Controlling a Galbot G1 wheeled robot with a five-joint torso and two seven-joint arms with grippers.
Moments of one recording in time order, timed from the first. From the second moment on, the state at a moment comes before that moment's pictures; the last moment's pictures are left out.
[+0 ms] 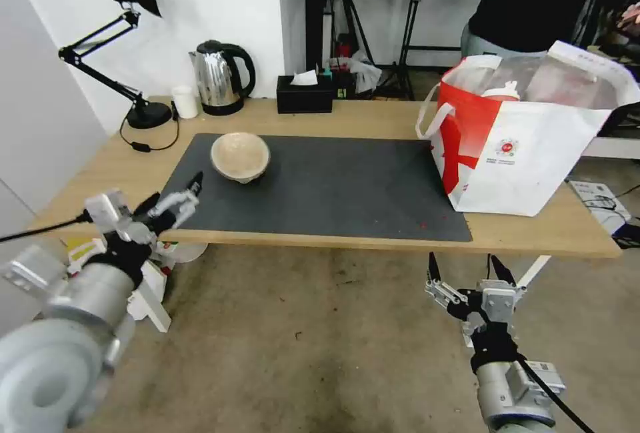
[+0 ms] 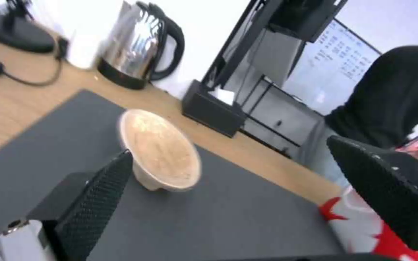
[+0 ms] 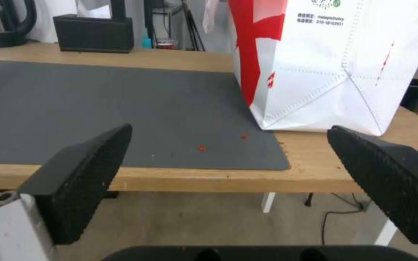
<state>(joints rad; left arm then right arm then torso) 1.39 -1.21 -0.86 -2.49 -1.32 0.56 -0.42 -1.67 0.70 0.09 2.40 0.34 0.05 0.94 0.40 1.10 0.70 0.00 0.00</state>
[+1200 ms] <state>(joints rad) 0.93 -1.01 -0.66 -2.12 -1.96 0.59 -0.88 -1.67 0.70 0.09 2.40 0.34 0.05 0.94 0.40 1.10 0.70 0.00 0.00</state>
